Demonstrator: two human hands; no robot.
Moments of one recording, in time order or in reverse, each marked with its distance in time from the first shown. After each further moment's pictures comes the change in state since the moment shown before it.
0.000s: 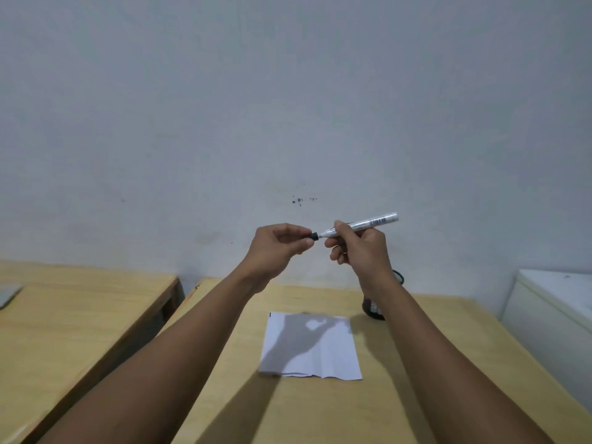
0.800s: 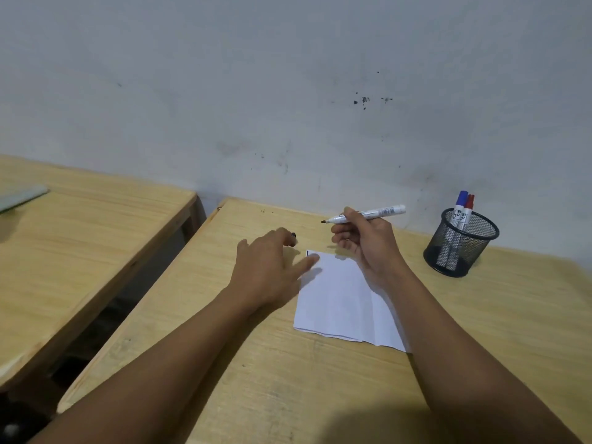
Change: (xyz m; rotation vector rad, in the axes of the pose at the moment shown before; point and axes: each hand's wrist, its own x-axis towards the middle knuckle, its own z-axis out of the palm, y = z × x) left_hand -0.023 -0.174 -0.049 0.932 0.101 -0.087; right_hand 0.034 0.177 0.051 0.172 -0.154 0.362
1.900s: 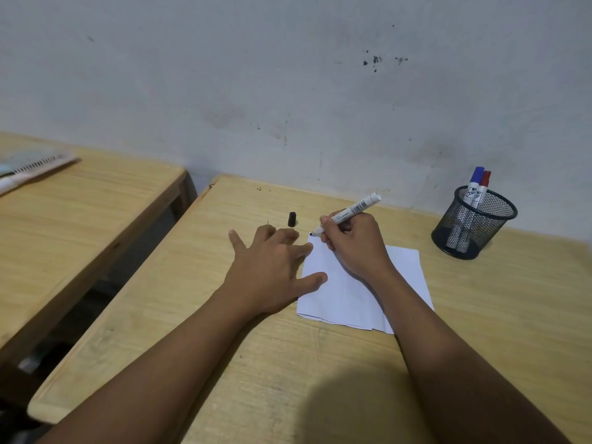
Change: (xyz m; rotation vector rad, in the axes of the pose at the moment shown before) left_hand -0.019 -0.008 0.006 0.296 -0.229 0.173; right_hand -0.007 0.039 0.011 -0.674 0.018 -0.209
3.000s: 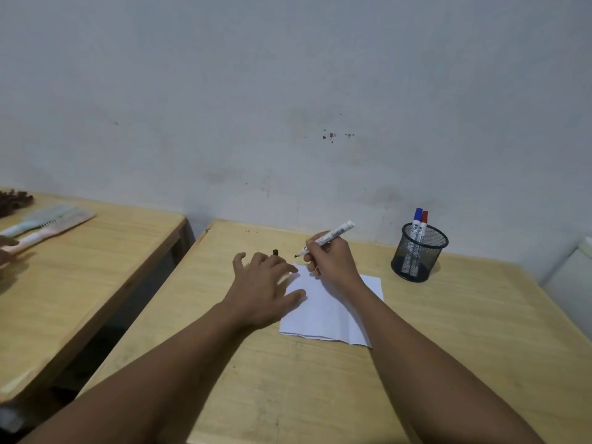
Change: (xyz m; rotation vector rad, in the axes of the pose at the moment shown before) left_hand 0.004 0.005 -0.012 -0.032 0.120 0.110; right_hand -0.007 -0.036 -0.019 0.352 -0.009 0.148
